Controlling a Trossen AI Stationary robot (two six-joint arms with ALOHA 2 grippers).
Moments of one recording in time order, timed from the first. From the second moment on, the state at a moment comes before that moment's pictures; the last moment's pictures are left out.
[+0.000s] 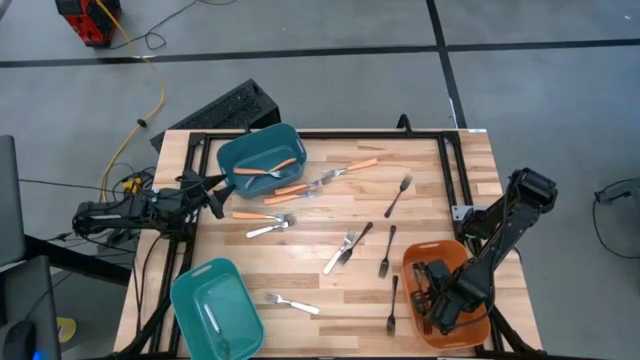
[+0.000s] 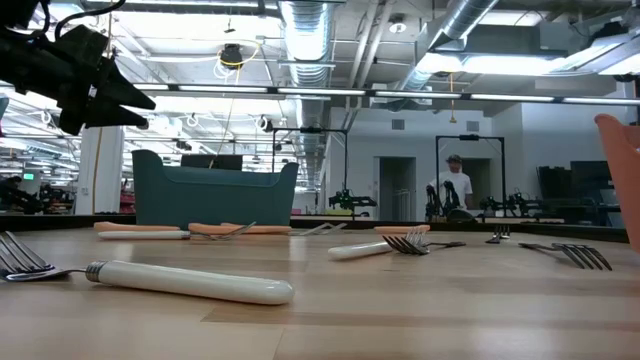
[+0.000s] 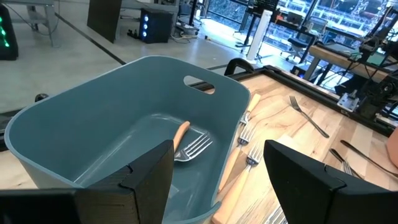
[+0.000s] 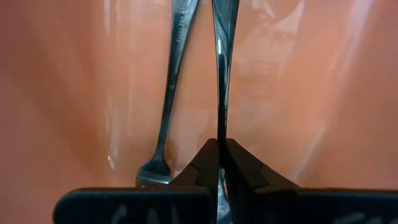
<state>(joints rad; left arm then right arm) -0.01 0.01 0.24 -0.53 -0.69 -0.46 0.95 1.52 0.91 -0.89 -0.06 2.25</state>
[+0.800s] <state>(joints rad) -0.01 0.01 0.24 -0.53 -0.69 -0.46 0.95 1.53 0.89 -0.87 -0.06 2.25</state>
